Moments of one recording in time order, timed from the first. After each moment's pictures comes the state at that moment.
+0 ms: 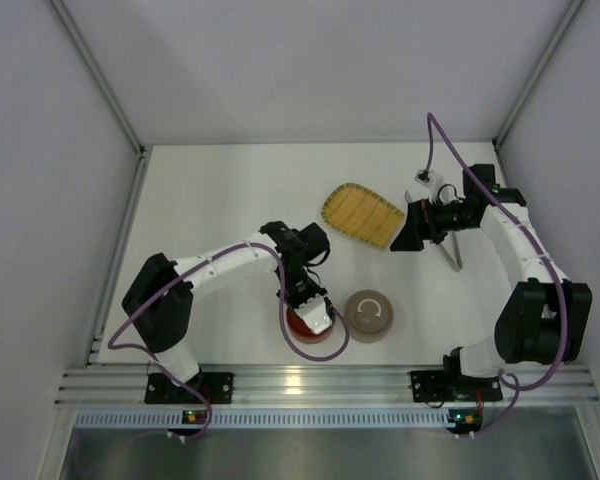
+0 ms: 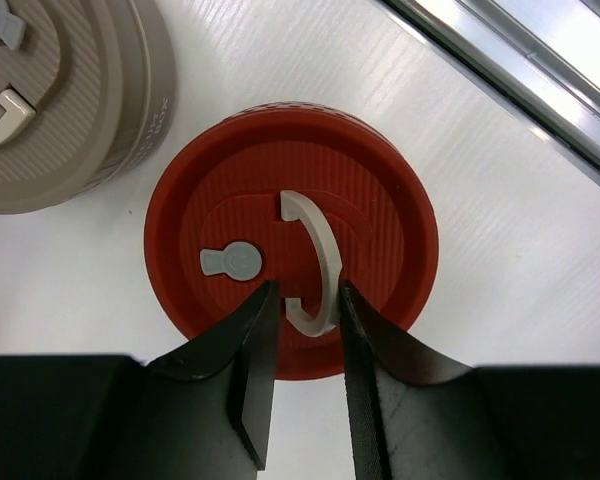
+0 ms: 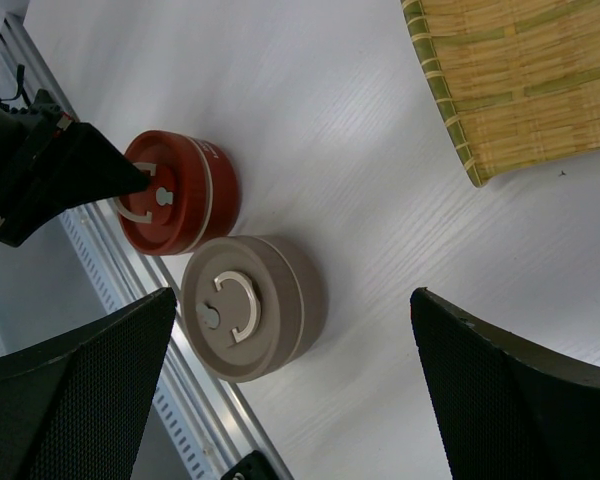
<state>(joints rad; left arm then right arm) -0.89 1.71 1.29 -1.12 0.52 1.66 -0.04 1.46 1.20 -0.94 -0.91 -0.39</state>
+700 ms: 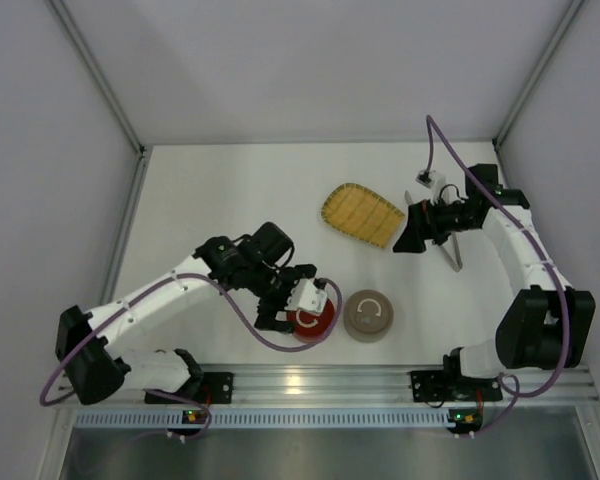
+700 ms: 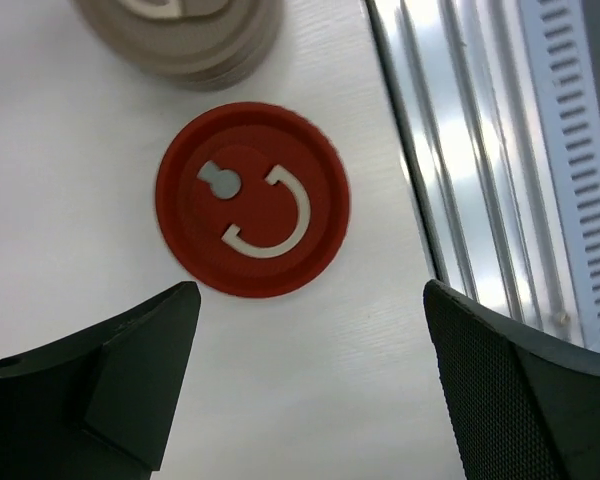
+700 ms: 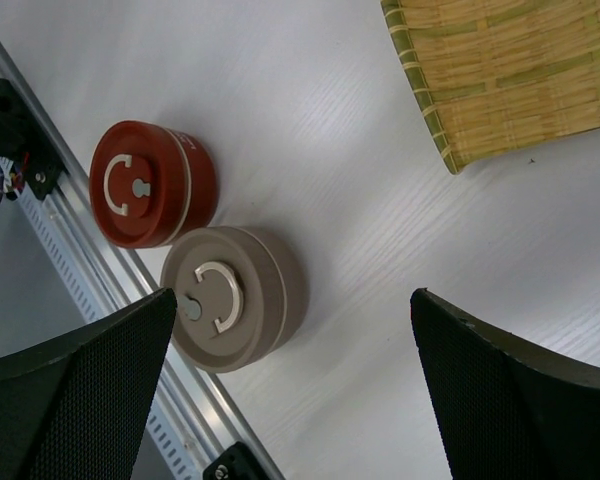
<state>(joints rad) -0.88 1.31 1.15 -1.02 0.57 1.00 -0.04 1.43 1.20 -0.96 -0.87 -0.41</state>
